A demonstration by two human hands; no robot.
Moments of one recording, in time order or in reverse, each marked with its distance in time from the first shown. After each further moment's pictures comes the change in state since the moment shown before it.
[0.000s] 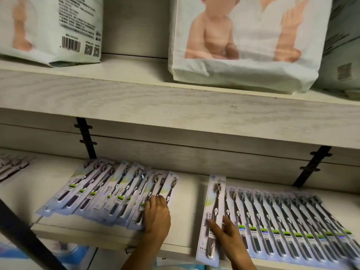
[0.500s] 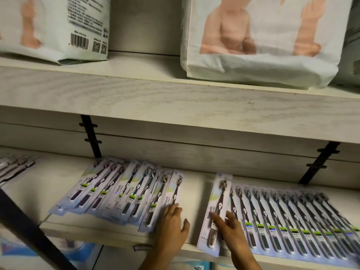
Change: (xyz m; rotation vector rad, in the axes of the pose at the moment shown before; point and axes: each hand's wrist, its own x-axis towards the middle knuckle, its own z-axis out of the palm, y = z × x) left_hand -0.037 0.004 -0.011 -0.594 0.023 0.126; right_hand 0.004 -0.002 0.019 0.016 0.062 0.021
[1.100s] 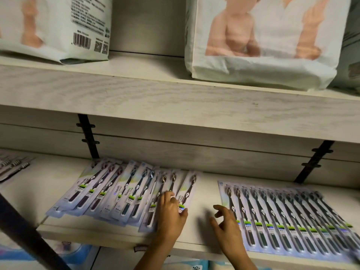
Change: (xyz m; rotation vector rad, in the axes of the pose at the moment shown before) left_hand 0.030 -0.009 0.010 0.068 0.182 0.011; right_hand -0.009 -0.001 0.007 -0.682 0.101 -0.339
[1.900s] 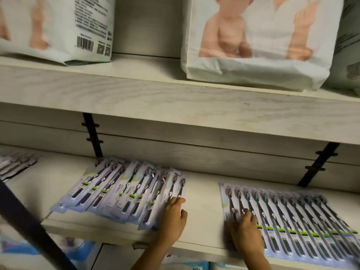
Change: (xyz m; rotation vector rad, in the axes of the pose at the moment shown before) left_hand -0.007 0.013 -0.007 -0.351 -0.141 -0.099; right_hand 0.019 0.041 -0.027 -0.360 0.032 0.208
